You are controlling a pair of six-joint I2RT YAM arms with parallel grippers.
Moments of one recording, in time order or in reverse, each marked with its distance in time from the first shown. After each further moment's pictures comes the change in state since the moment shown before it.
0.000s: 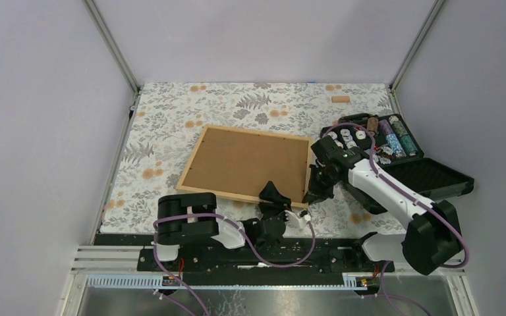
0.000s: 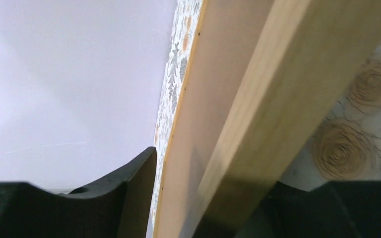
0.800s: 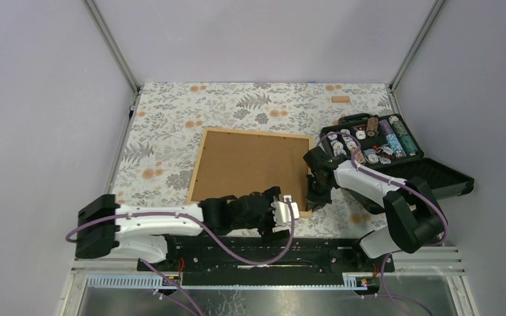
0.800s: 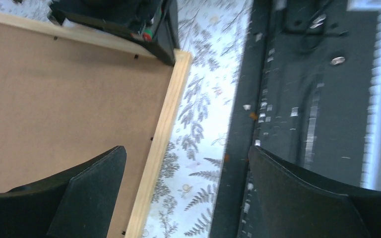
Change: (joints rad) left arm 0.131 -0.671 0.129 -1.028 1.007 -0.814; right arm 0.014 0.150 -0.157 0.205 0.113 -0.072
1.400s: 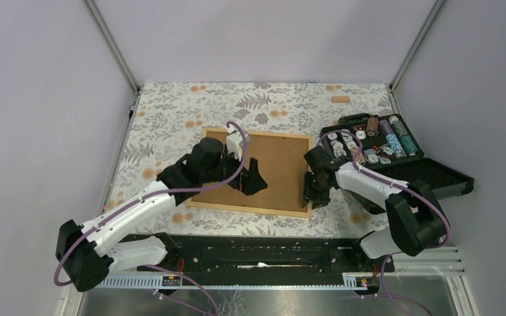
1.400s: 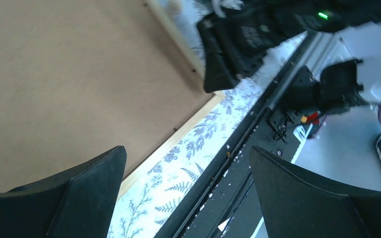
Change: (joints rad) left arm 0.593 -0.113 0.125 -0.230 0.335 -0.534; right arm 0.002 -0.020 0.010 0.038 0.008 0.027
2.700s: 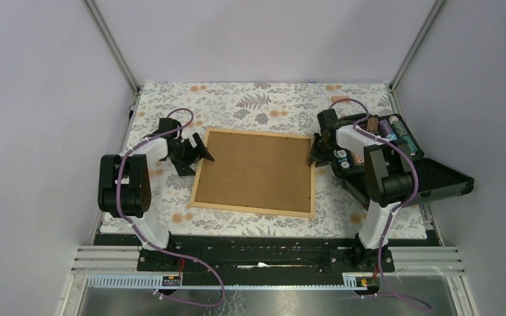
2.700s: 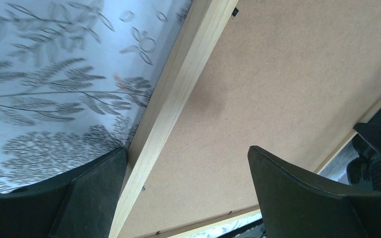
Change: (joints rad) left arm 0.701 0.611 0.093 -0.121 0.094 -0.176; right arm -0.280 0.454 0.421 0.078 0.033 -0.175
